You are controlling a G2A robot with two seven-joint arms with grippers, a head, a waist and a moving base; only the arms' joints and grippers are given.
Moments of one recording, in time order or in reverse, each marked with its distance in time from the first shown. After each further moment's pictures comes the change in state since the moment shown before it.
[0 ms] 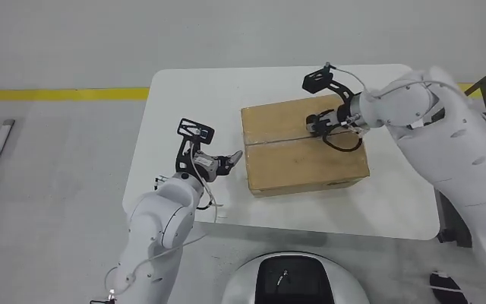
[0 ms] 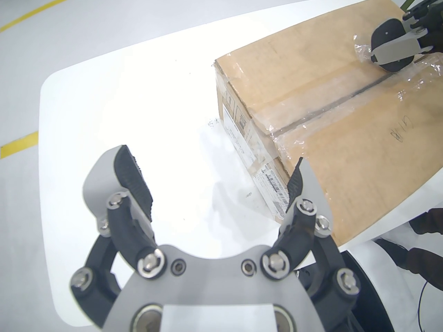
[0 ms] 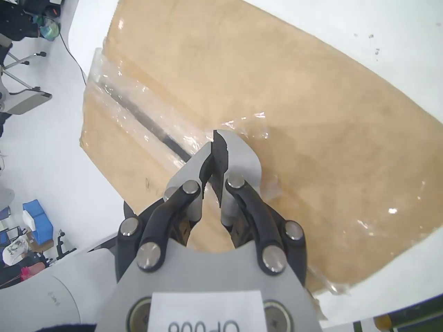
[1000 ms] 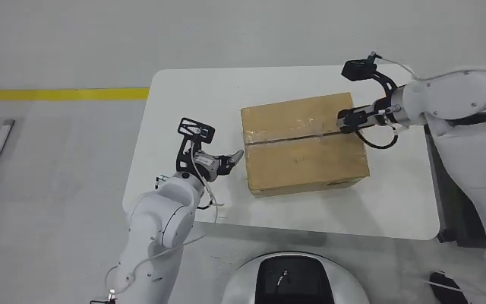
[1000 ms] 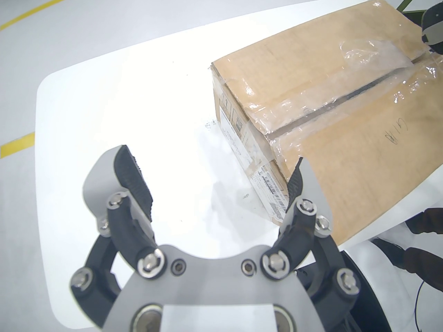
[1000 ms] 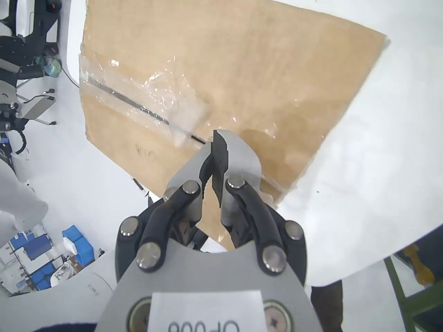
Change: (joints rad) left arm -0.004 -0.006 -0.002 -0.001 -0.008 -0.001 -0.007; right arm -0.113 0.036 0.268 -0.171 -0.040 0.175 0.144
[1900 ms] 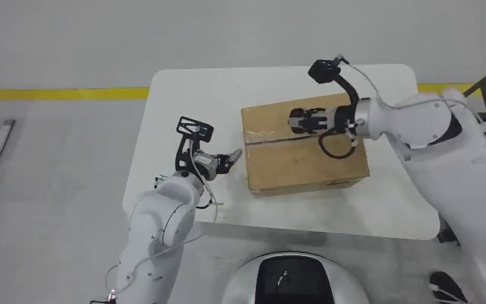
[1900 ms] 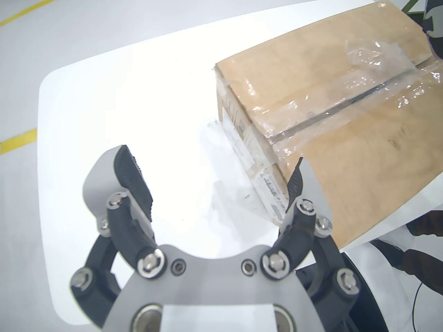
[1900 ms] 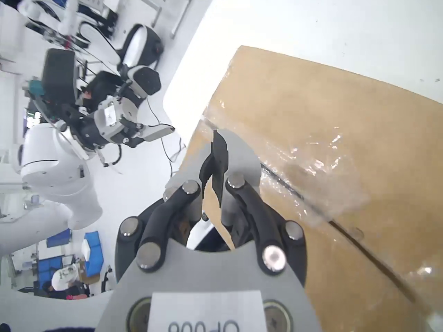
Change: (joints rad) left arm 0.006 -0.004 -0.013 -0.009 0.012 0.024 -0.027; right arm -0.011 -0.086 -0.171 0.006 0.200 -0.071 -0.323
